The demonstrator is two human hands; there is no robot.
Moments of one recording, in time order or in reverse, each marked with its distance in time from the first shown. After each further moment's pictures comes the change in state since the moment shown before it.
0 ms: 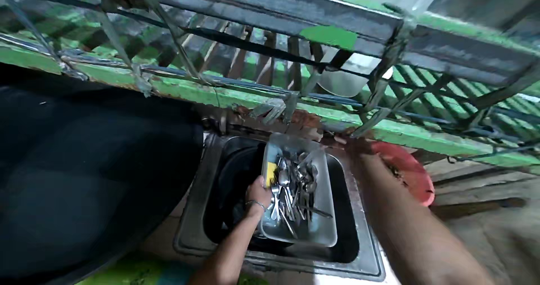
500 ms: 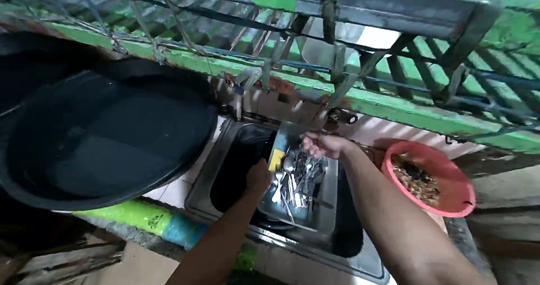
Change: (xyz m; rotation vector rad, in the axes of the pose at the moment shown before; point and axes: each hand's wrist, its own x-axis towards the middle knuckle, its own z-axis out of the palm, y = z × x) left_hand -0.027 0.016 0.001 0.166 0.131 -0.068; right_hand 0.021 0.020 0.049 -0.142 -0.852 0.201
